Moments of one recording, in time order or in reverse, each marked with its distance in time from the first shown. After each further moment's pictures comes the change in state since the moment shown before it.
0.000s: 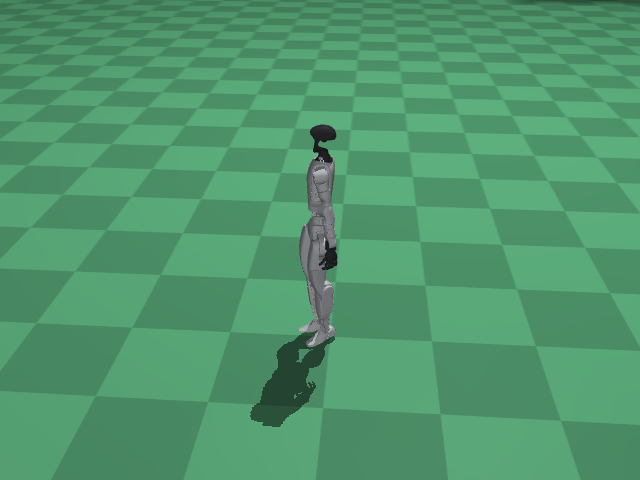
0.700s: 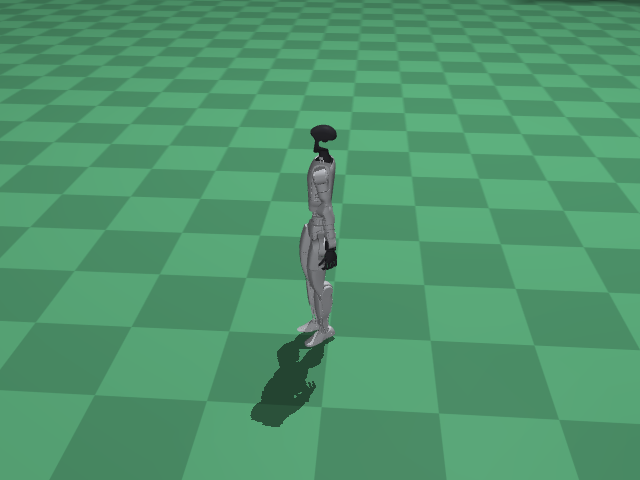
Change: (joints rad) left arm 0.002 0.000 0.000 0.002 -0.001 -0.002 -0.003; right arm 0.002 0.004 0.002 0.005 -0.003 0.000 -0.001; waist -0.006 0.009 0.007; left_leg -0.006 0.006 0.011 0.002 0.004 0.002; right_leg -0.016 0.009 0.017 0.005 0.015 -0.018
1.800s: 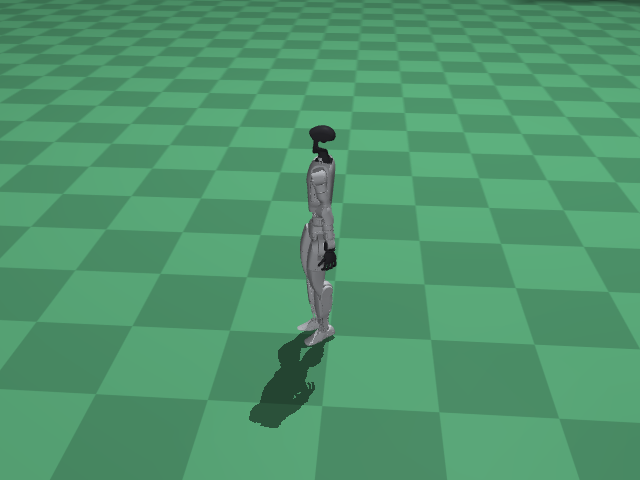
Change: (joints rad) left arm -0.002 0.003 0.002 -0.005 -0.001 -0.001 -0.004; right arm 0.001 0.003 0.002 -0.002 0.001 -0.004 -0.001; waist -0.002 0.007 0.013; left_leg -0.002 0.000 0.011 -0.003 -0.019 0.010; right_leg -0.011 0.005 0.017 0.001 0.009 -0.013
